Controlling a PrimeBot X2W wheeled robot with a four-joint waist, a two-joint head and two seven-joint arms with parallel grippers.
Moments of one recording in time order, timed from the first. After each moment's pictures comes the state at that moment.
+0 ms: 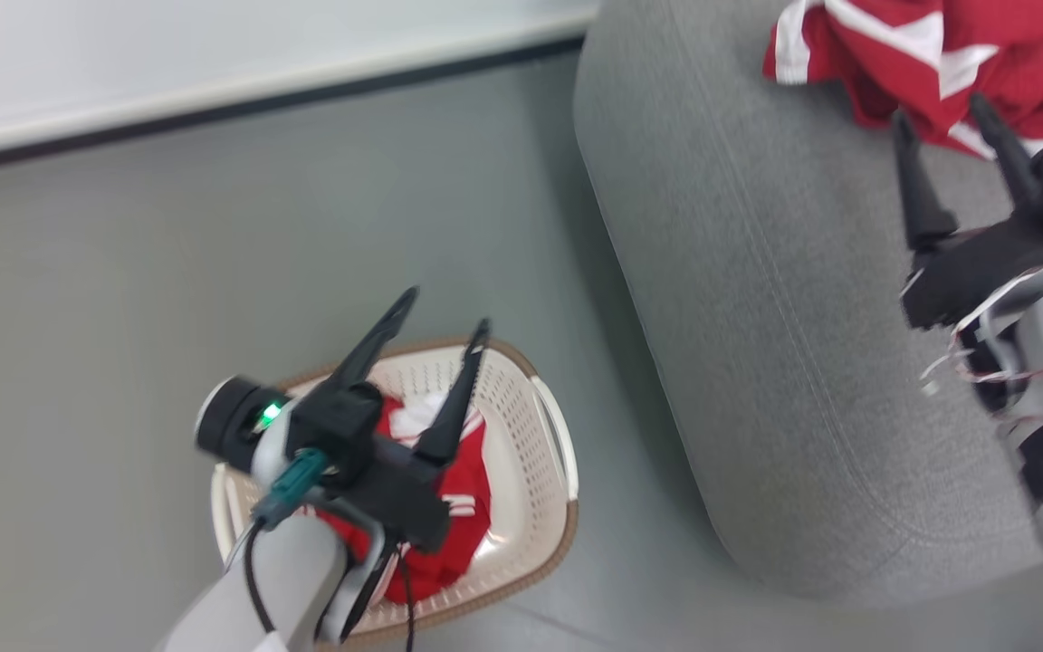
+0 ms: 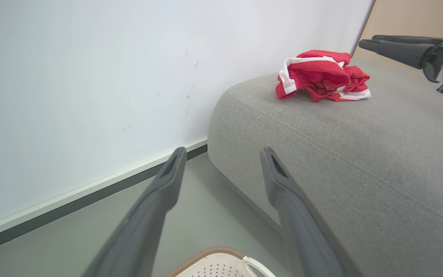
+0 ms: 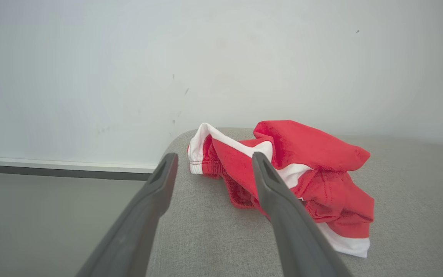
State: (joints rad) left arm -0.51 0.24 -0.65 0.26 -0.44 0.09 -0.23; right arm -0.87 -0.32 0.33 0.77 0.30 0.10 -0.25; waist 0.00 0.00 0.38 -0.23
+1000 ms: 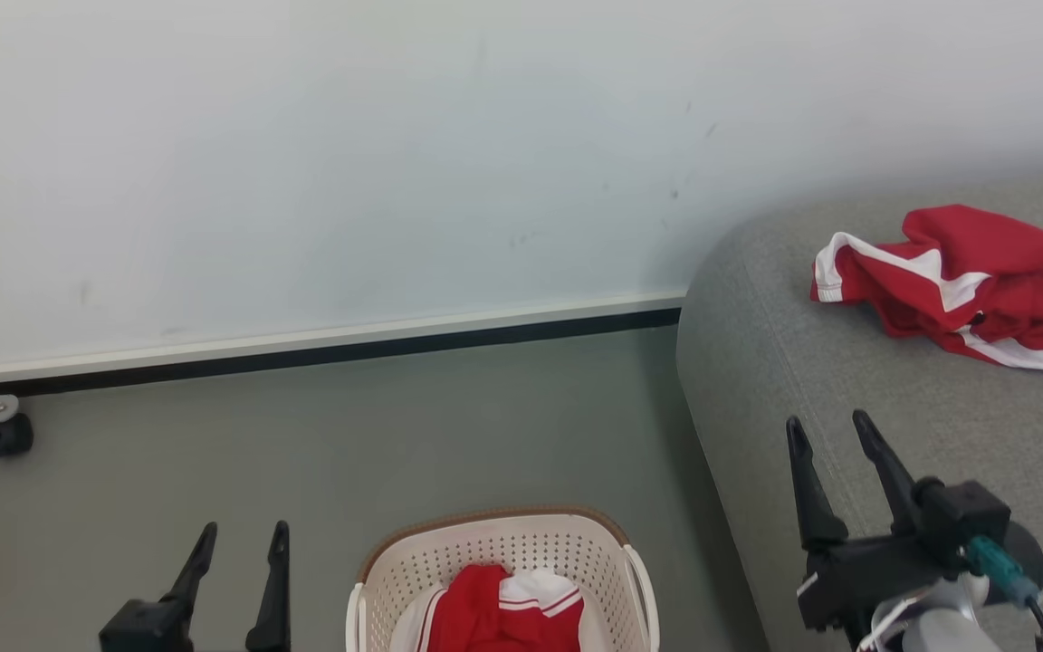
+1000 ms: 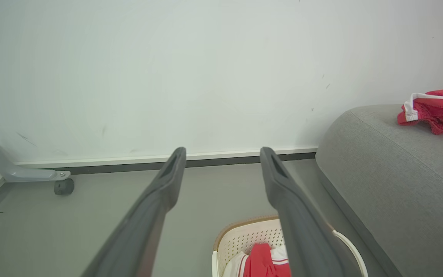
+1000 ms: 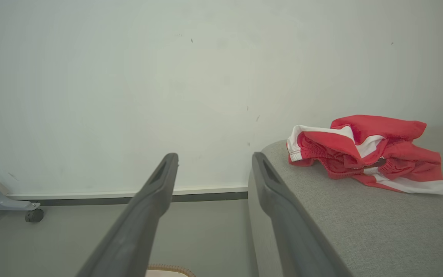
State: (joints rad) left arm -0.03 0.28 -0.33 0.23 -0.49 0.12 -0.25; right arm -0.24 -0.17 0.29 0.35 0.33 -0.03 -0.26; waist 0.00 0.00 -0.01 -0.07
